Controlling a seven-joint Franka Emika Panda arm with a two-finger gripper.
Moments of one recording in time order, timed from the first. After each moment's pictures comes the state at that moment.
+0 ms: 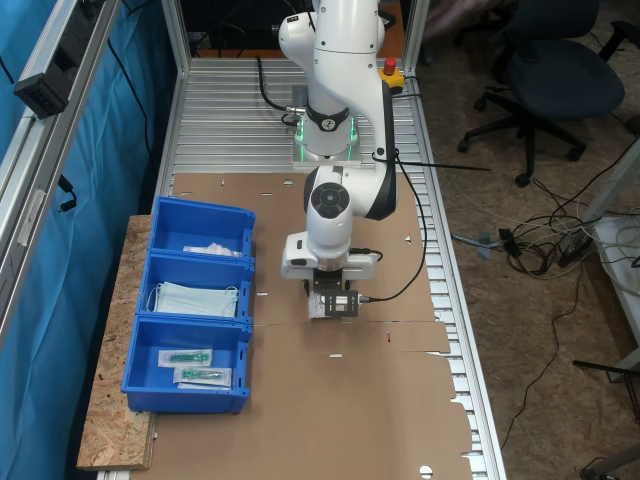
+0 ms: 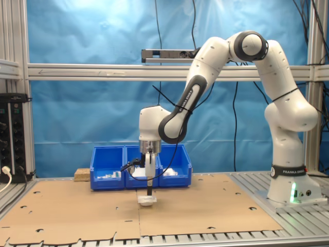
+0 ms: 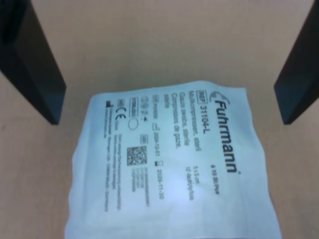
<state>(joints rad) 0.08 0.40 -0.13 -2.23 0.12 2.66 0.69</state>
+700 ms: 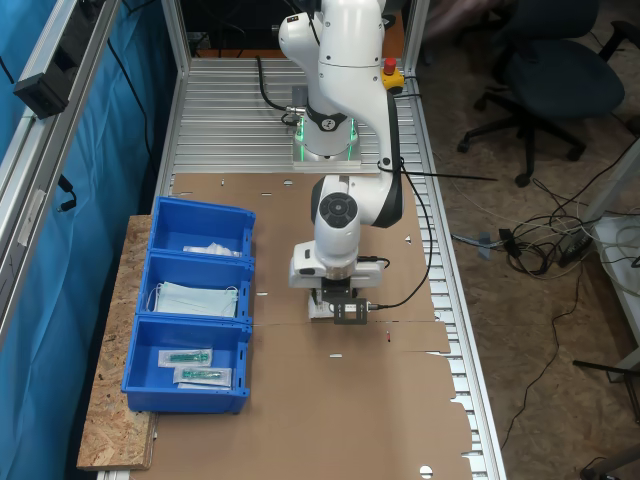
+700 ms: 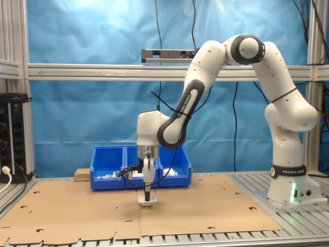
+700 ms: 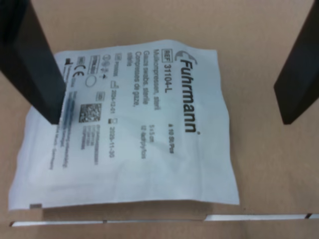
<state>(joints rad) 0.08 0.46 -0.10 -2.20 0.12 2.68 0.69</state>
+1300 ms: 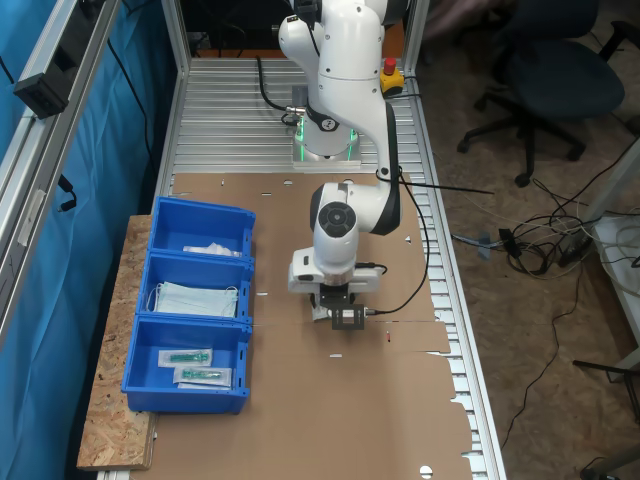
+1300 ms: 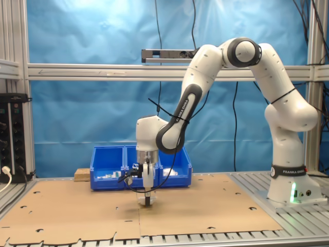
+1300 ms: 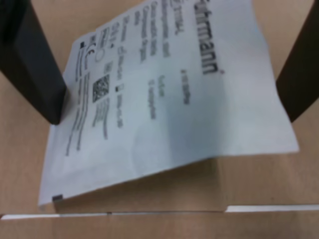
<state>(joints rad) 0.07 0.51 -0.10 -2.17 0.12 2.69 0.69</state>
